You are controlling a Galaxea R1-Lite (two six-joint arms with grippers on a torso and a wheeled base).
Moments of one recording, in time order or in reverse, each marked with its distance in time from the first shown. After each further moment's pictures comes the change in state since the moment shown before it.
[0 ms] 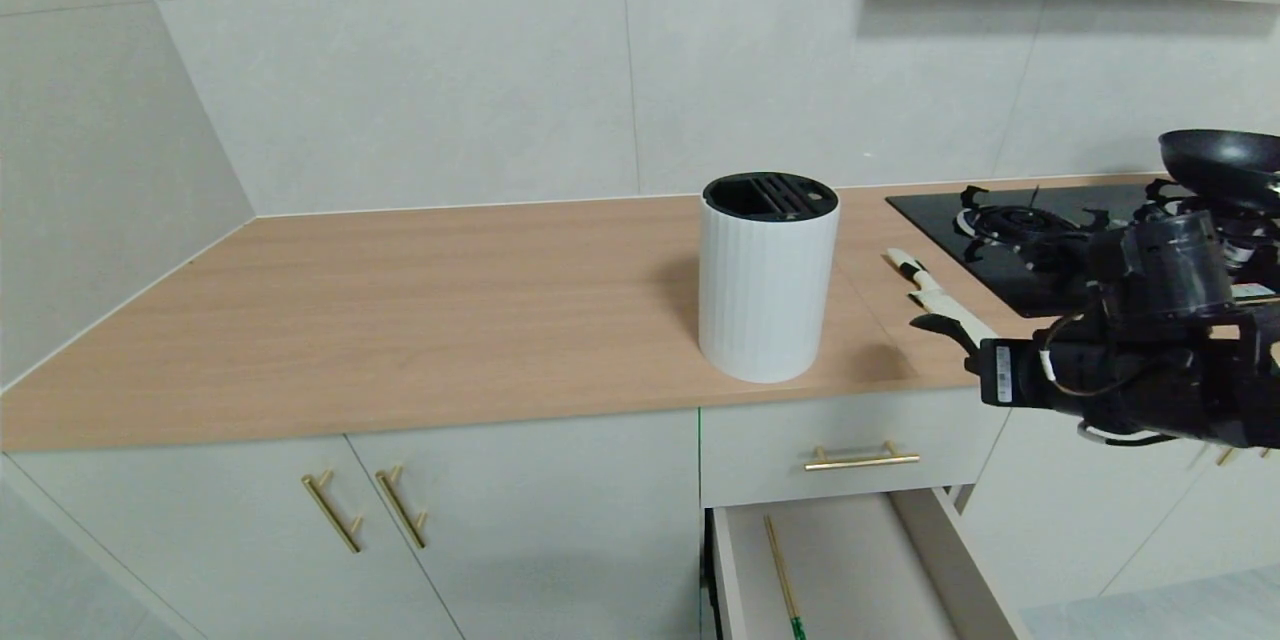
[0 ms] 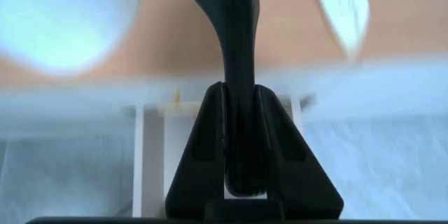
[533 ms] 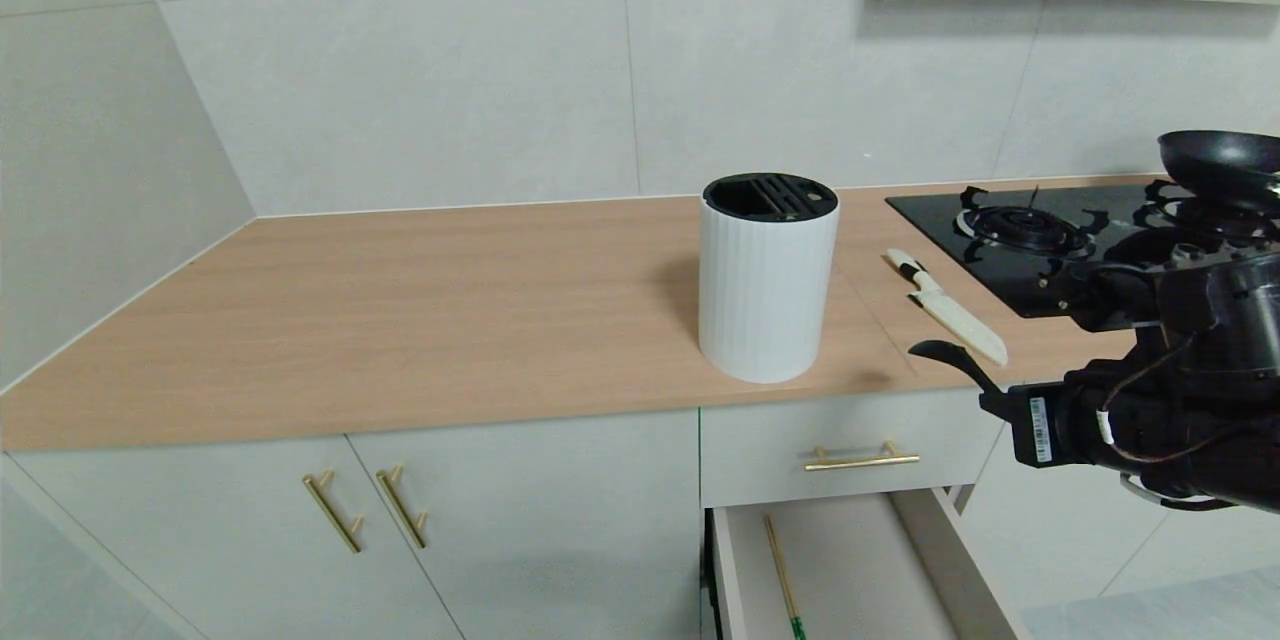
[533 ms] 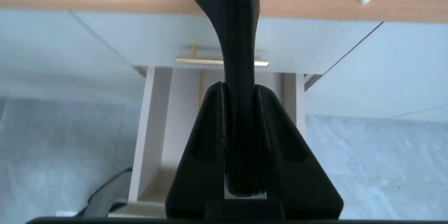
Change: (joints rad) left arm 0.000 0.000 0.000 0.000 0.000 0.000; right arm 0.077 -0.141 0.130 0.003 -0.002 -0.056
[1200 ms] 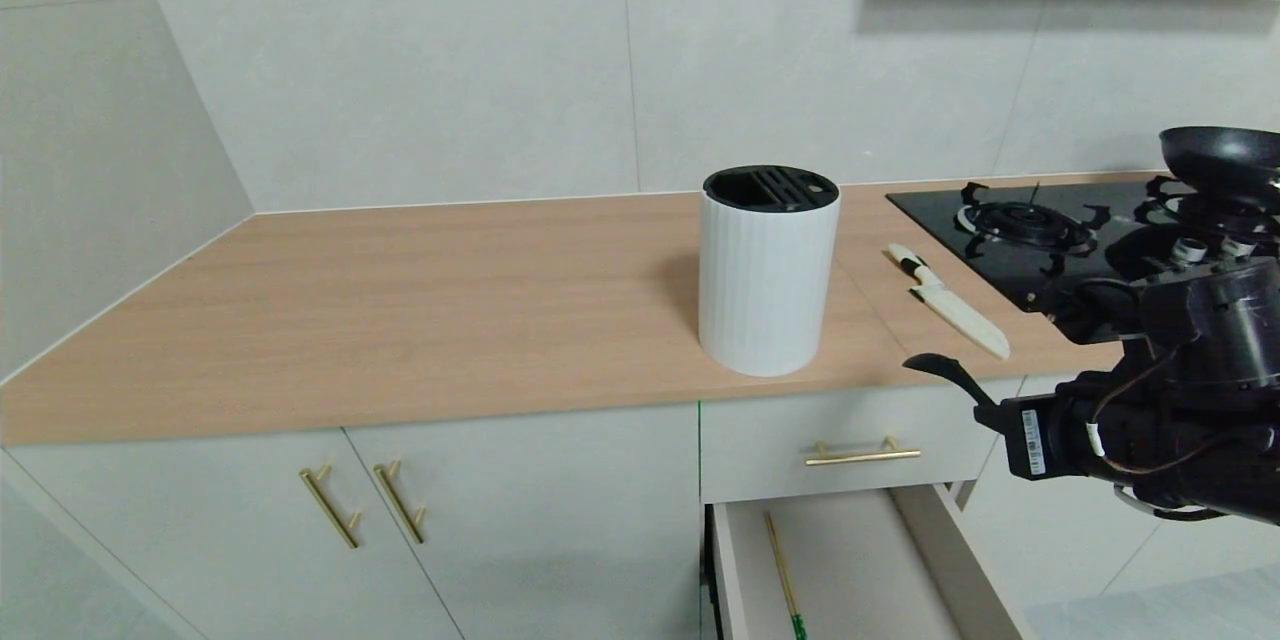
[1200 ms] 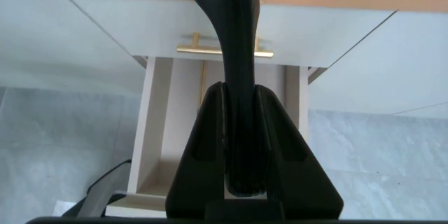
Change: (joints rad) left arm 0.000 0.000 0.000 0.000 0.000 0.000; right arm 0.008 0.018 0.014 0.000 0.006 0.000
